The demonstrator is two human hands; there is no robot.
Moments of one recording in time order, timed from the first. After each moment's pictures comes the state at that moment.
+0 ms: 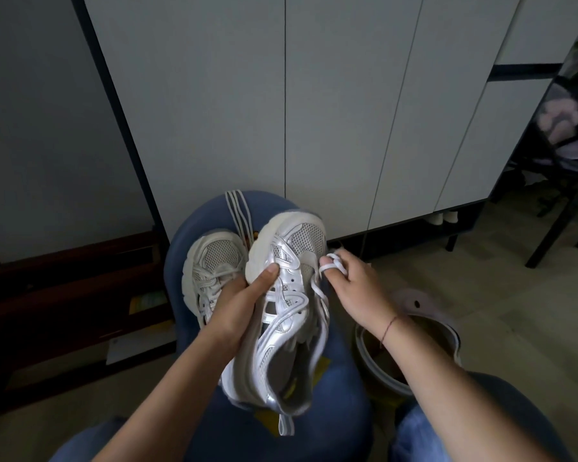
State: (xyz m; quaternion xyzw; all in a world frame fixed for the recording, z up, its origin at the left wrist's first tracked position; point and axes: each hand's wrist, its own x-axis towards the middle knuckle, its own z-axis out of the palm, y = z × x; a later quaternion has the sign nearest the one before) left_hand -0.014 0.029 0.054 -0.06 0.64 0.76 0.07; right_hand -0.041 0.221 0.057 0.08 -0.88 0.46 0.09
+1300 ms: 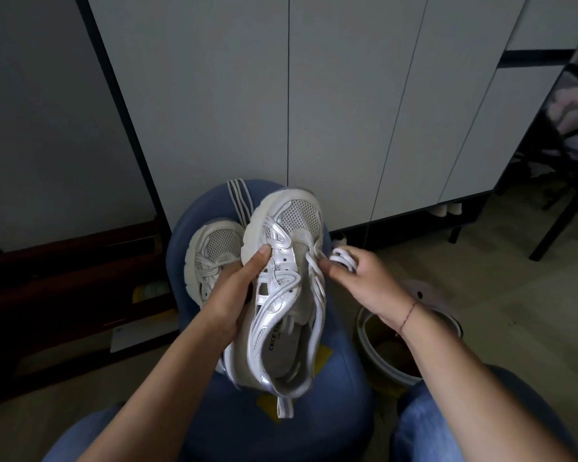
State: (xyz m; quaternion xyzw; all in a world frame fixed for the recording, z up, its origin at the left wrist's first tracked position) left_hand -0.016 0.022 0.059 -0.07 0.60 0.79 0.10; right_hand -0.038 0.228 0.059 0.13 -0.81 0.57 -0.01
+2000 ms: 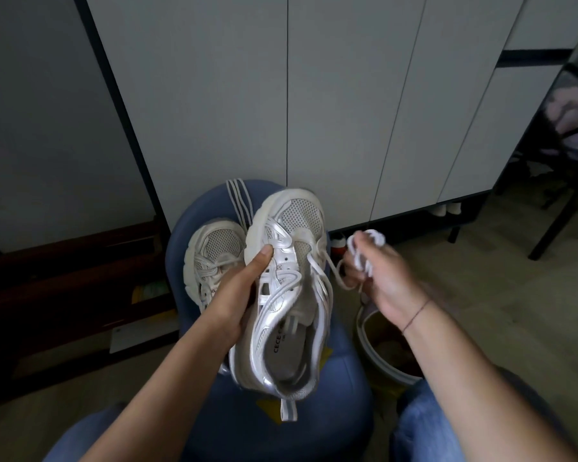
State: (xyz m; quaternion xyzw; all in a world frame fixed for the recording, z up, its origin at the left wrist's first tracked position) left_hand -0.016 0.026 0.057 -0.07 0.59 0.80 0.12; right_hand -0.044 0.237 0.063 0.00 -0.61 0.79 -0.02
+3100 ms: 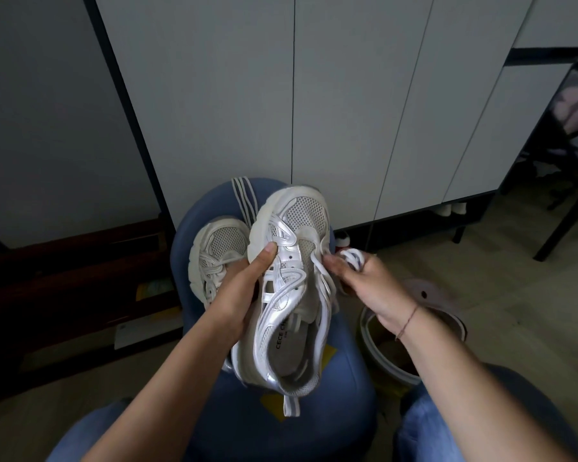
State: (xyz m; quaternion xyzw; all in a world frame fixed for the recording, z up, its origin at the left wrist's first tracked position) left_hand -0.017 0.024 0.058 -0.06 0.60 0.79 0.10; right_hand -0.035 0.223 0.053 0.06 -0.75 0.66 -0.04
